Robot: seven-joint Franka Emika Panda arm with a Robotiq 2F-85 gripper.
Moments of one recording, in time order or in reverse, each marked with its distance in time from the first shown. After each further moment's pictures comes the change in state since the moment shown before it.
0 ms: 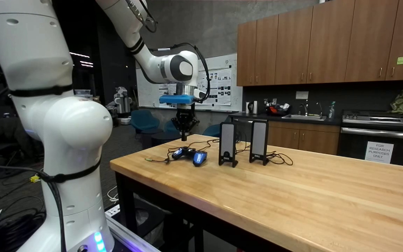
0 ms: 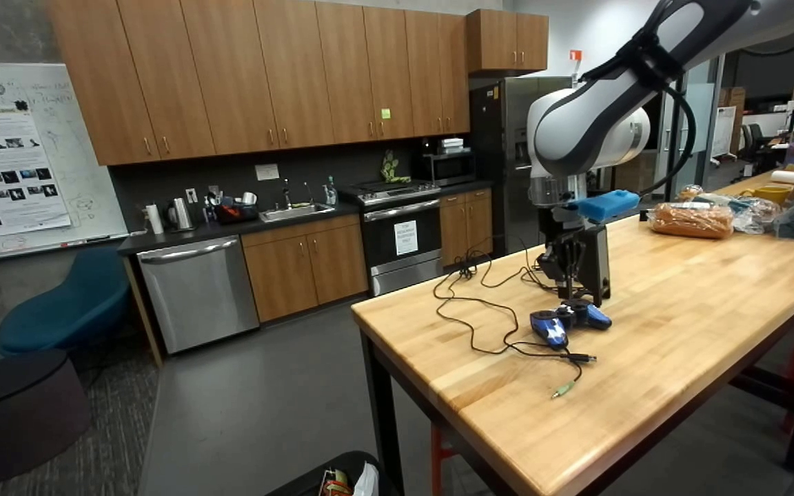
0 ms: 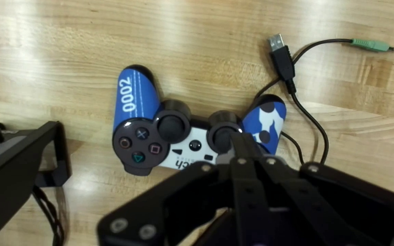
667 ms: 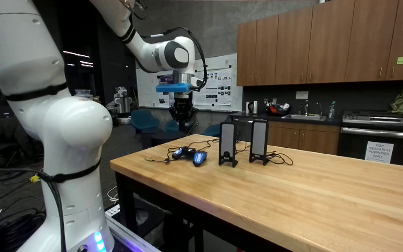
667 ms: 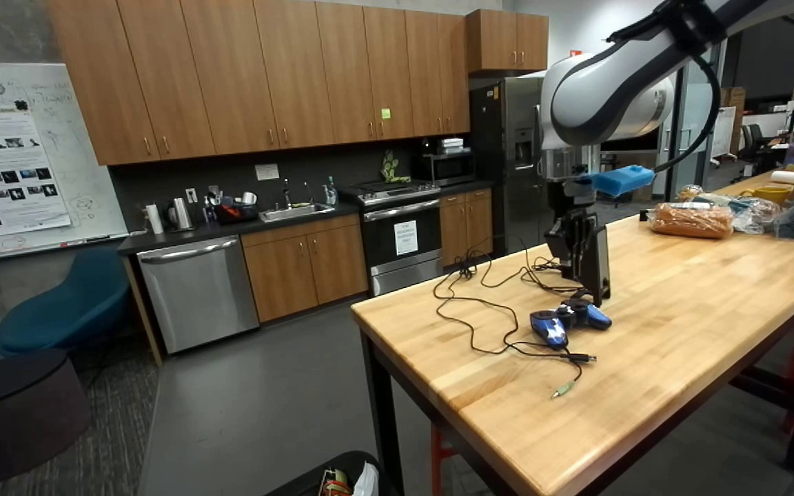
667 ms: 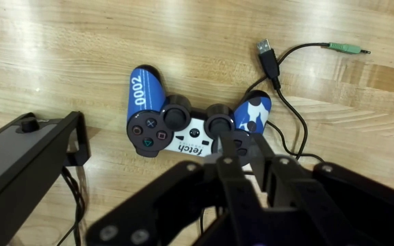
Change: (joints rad) arm -0.001 -0.131 -0.004 -0.018 -0.003 -0.053 -0.004
